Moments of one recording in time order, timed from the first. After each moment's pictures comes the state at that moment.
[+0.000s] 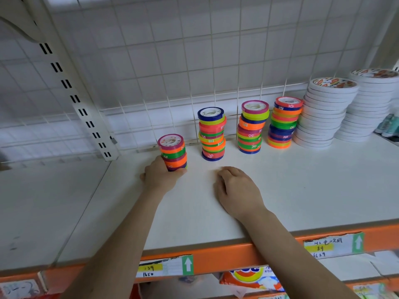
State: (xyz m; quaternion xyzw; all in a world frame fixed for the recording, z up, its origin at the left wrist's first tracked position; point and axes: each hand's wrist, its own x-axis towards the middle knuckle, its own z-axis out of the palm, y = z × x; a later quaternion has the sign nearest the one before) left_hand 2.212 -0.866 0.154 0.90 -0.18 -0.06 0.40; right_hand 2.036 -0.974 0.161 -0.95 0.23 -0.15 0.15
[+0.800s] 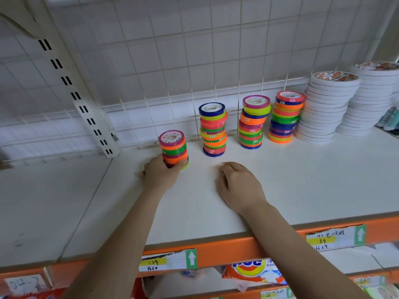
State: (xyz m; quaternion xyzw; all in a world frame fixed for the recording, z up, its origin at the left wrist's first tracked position) left_hand 2.208 -0.862 0.154 0.90 -0.18 -0.02 0.40; right_hand 2.037 -0.974 0.161 -0.95 0.23 -0.14 0.15
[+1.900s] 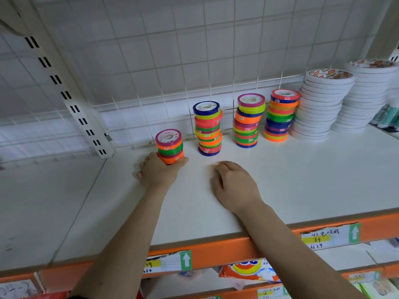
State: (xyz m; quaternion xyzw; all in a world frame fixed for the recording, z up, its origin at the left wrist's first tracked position) left_hand 2.205 -0.876 0.153 0.91 -0.12 0.01 0.39; right_hand 2.036 -0.975 0.161 -0.95 0.23 -0.14 0.15
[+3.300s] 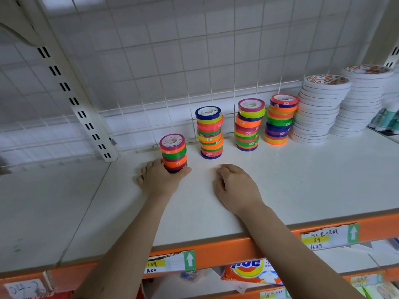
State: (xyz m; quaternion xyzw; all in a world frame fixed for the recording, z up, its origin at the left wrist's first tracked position) left_hand 2.193 -0.864 0.155 0.94 -0.16 0.05 0.28; right_hand 2.035 -0.974 0.161 -0.95 0.24 -0.14 0.16
